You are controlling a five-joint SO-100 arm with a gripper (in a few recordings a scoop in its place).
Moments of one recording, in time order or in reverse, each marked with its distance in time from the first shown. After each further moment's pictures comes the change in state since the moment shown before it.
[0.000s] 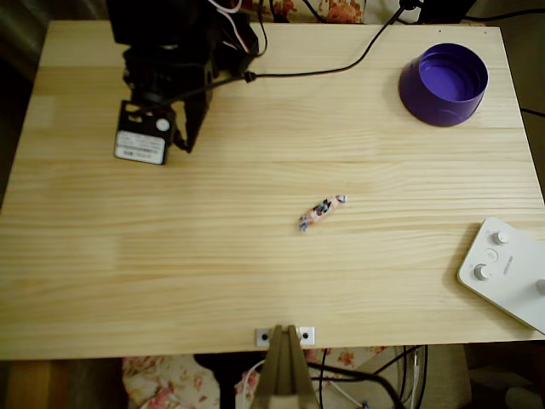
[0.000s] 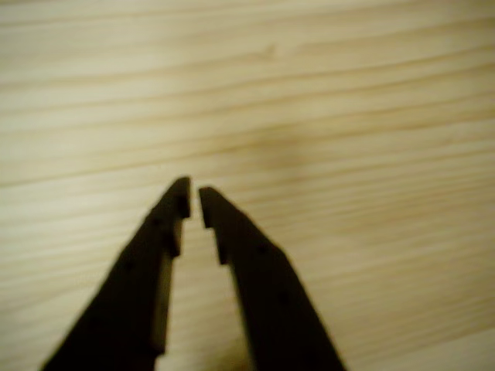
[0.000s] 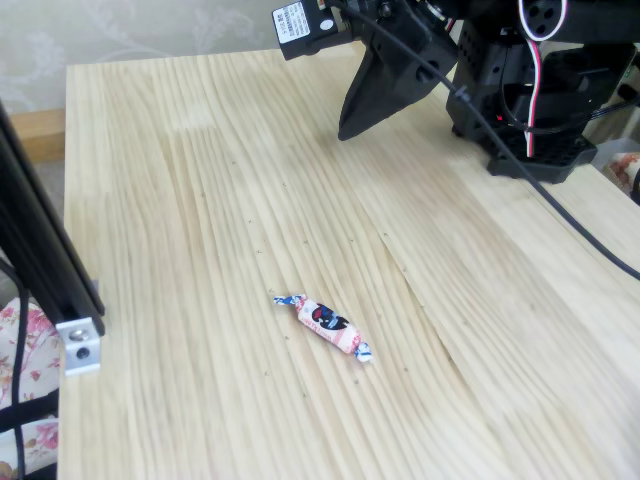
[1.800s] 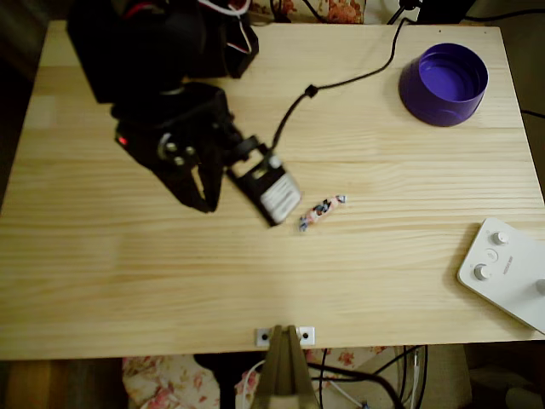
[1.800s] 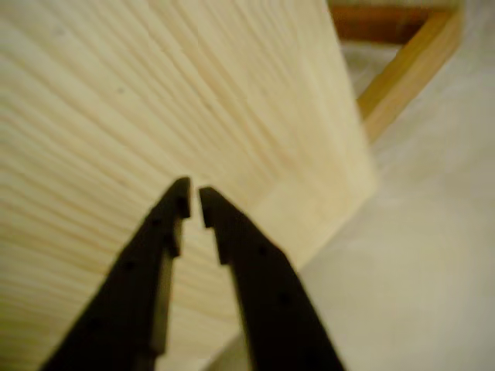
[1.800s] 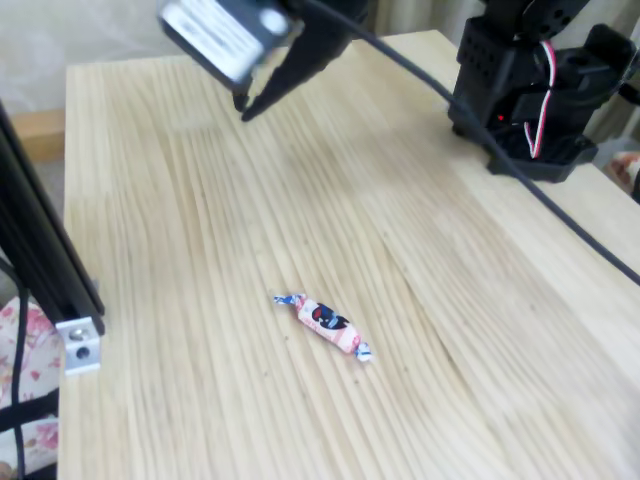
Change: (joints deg) arm -15.9 -63.5 -48.4 -17.2 -53.6
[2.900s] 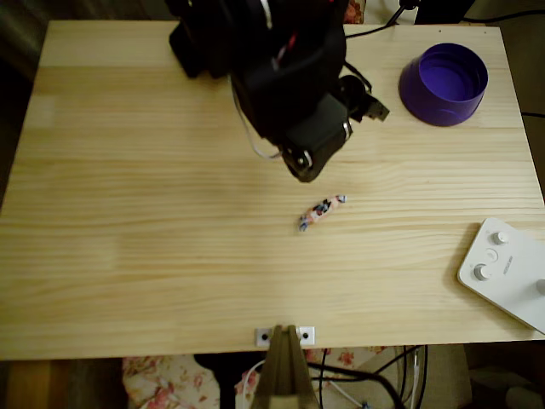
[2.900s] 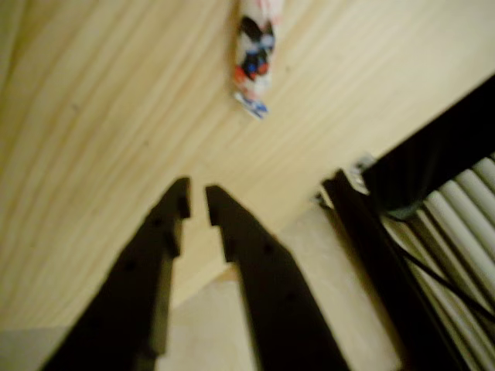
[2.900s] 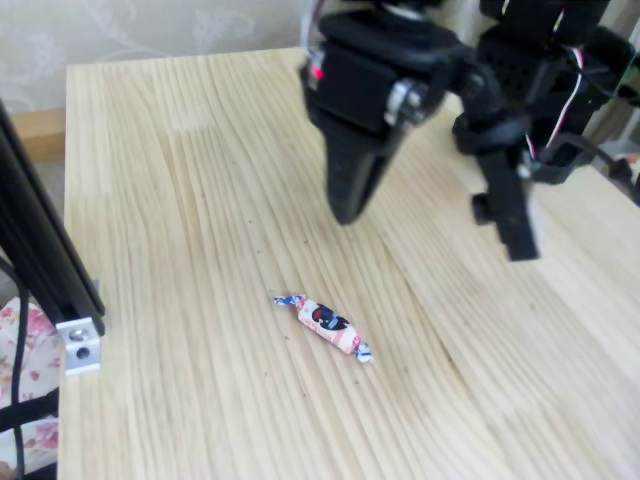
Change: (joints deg) arm -24.3 -23.6 -21.0 20.0 -40.4
